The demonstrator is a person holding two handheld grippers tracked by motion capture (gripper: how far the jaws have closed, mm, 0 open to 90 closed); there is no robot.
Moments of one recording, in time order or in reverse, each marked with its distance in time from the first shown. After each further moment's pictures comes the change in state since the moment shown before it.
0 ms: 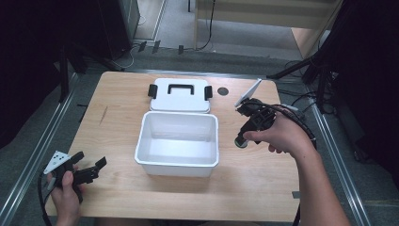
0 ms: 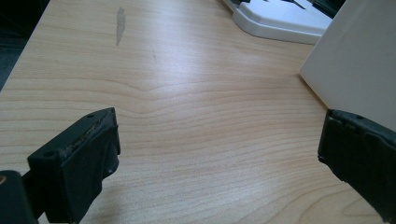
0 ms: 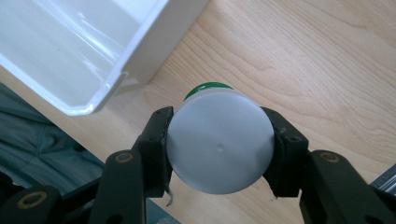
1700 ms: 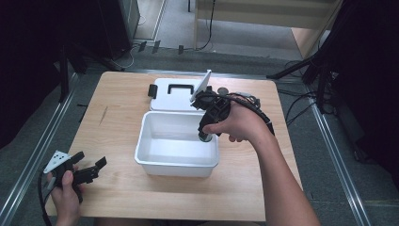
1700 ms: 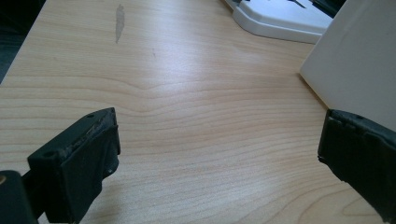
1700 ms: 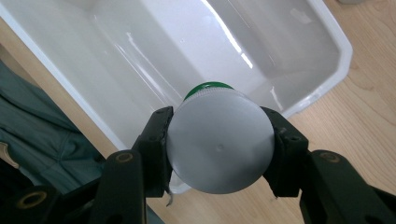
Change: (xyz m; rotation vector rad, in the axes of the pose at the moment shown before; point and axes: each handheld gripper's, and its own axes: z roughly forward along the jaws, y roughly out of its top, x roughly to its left) left arm 0.001 0.000 0.001 0.006 -0.004 -0.007; right arm 0.081 0.072 0.004 0.021 0.011 -0.189
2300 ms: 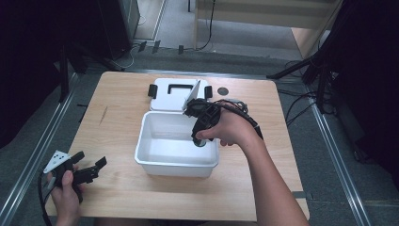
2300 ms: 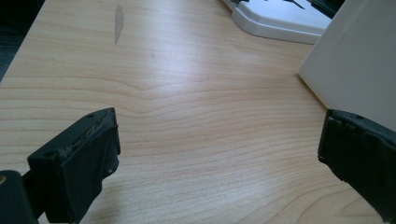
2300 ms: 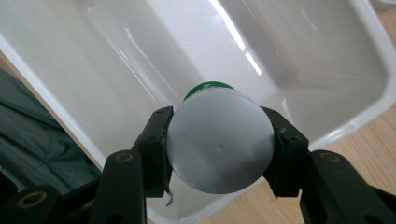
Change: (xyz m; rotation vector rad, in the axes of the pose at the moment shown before) left arm 0.000 0.000 0.000 -0.003 -0.003 0.000; right arm 0.008 0.011 0.034 0.027 -0.003 -0.045
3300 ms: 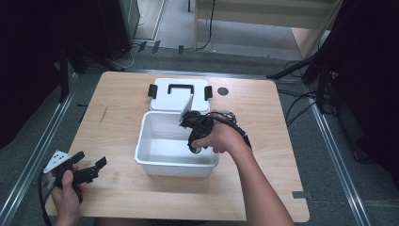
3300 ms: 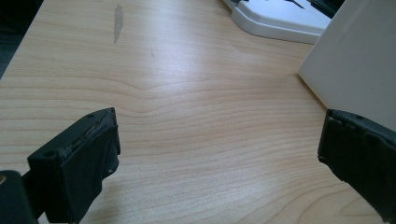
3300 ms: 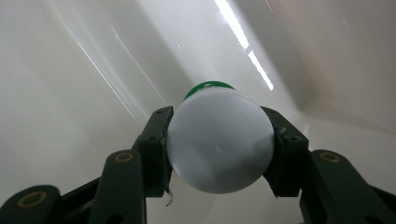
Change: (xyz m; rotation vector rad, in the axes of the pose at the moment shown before) left arm 0.000 0.000 0.000 0.005 -0.003 0.001; right arm -0.003 0.008 0.062 0.013 -0.002 -0.036
